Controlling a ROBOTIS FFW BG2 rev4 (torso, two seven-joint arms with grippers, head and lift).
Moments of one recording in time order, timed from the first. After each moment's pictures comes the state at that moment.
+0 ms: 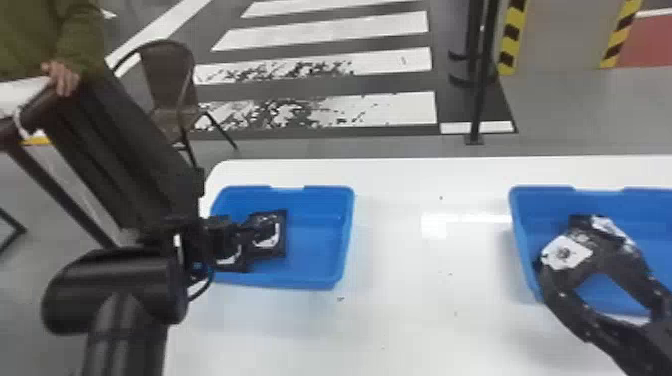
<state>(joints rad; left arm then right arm) -0.05 0.16 0.26 -1.84 -0.10 0.96 -0.47 0.51 -0.07 -0.10 -2.06 -0.30 0.18 0.50</state>
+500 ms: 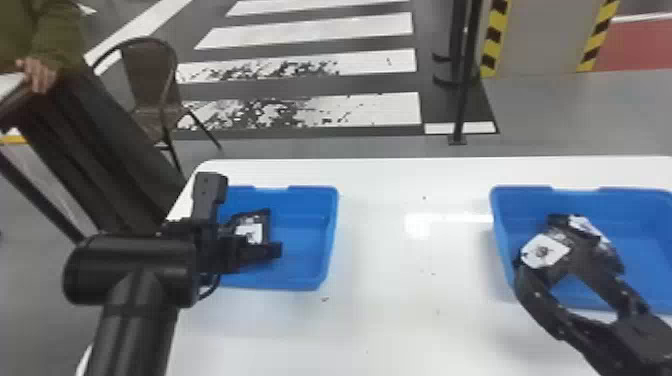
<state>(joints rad) -0.12 0.19 0.13 -1.75 -0.17 1.13 -0.48 0.51 -0.06 -0.10 -2.04 -0.33 0.19 0.50</state>
